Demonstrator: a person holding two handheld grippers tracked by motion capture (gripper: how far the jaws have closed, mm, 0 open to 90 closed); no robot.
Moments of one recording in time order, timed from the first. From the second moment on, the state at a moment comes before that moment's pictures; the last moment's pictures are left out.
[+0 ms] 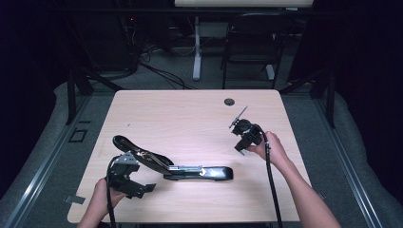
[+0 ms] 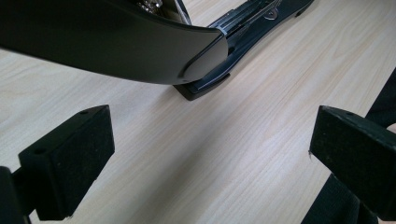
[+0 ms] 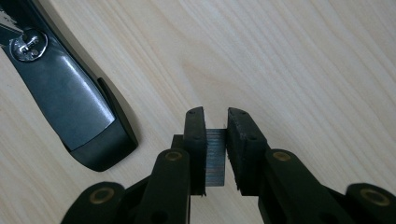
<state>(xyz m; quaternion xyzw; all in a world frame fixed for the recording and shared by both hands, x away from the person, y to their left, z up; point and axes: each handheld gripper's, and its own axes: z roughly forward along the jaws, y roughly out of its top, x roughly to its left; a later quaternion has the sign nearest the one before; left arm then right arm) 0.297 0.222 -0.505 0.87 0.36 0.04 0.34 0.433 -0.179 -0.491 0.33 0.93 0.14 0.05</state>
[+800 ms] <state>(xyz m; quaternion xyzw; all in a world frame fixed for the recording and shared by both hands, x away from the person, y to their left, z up) 0.298 0.222 -0.509 0.87 0.37 0.03 0.33 0.420 -0.161 -0.478 0.30 0.94 0.15 0.06</state>
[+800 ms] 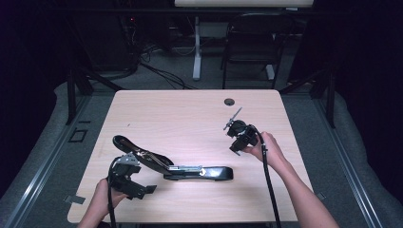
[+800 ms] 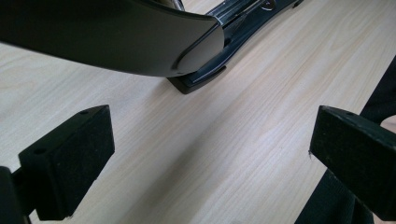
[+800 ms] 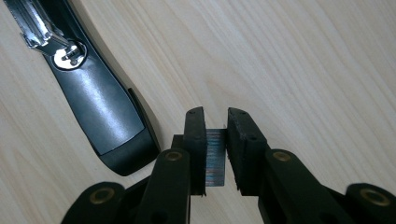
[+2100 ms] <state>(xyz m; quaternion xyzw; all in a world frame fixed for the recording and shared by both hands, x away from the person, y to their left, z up) 0.300 0.223 -0.510 0.87 0.38 0.03 0.32 0.410 -0.117 -0.453 0.24 0.94 0.22 0.07</state>
